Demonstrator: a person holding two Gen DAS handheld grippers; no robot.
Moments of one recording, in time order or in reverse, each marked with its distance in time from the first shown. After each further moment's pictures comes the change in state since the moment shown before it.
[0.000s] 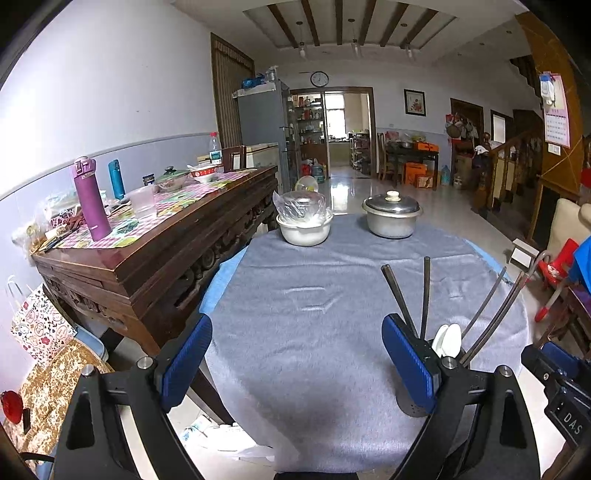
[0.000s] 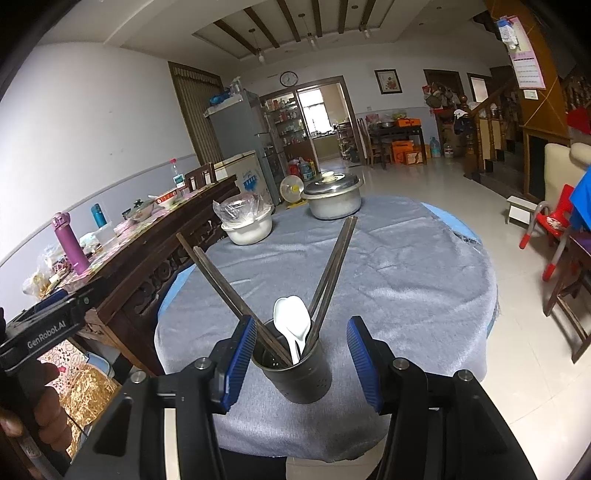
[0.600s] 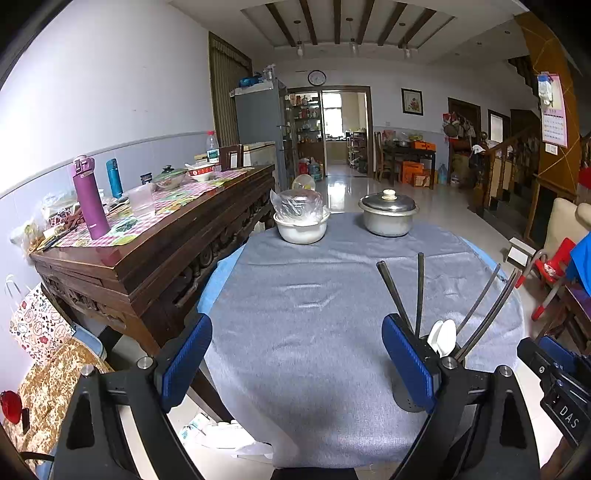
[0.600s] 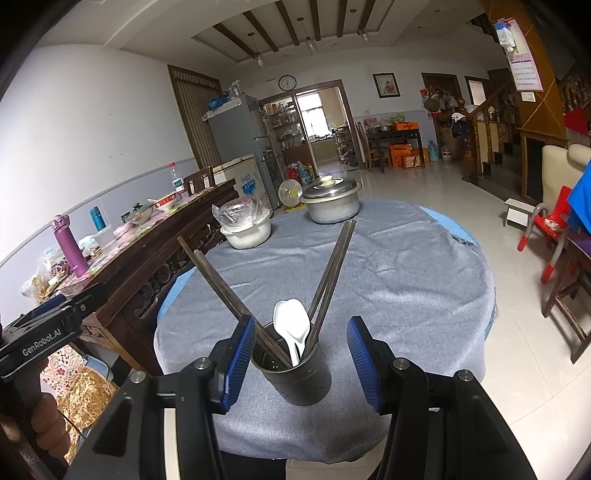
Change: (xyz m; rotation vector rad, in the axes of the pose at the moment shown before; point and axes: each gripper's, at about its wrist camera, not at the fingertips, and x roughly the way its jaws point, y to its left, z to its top) left arm -0.005 0.003 -0.002 -0.003 0.006 -0.015; right arm -0.006 0.001 0.002 0.002 -0.016 -0.009
